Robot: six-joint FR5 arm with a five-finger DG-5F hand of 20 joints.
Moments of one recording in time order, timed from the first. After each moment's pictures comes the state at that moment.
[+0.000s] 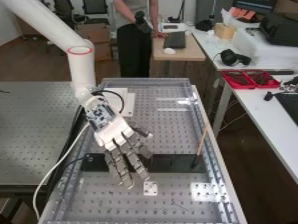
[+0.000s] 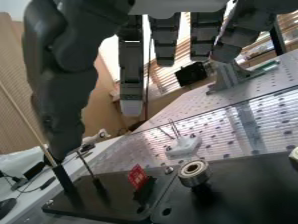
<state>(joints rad) 1.79 -2.13 -1.87 -2.38 -0.38 -0.26</state>
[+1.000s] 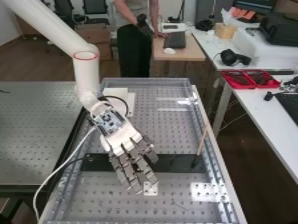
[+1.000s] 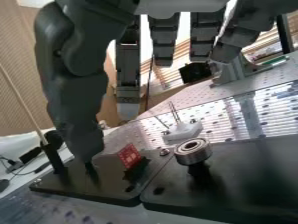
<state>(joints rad) 1.76 -2.18 -1.83 -2.40 -0.42 -0.31</state>
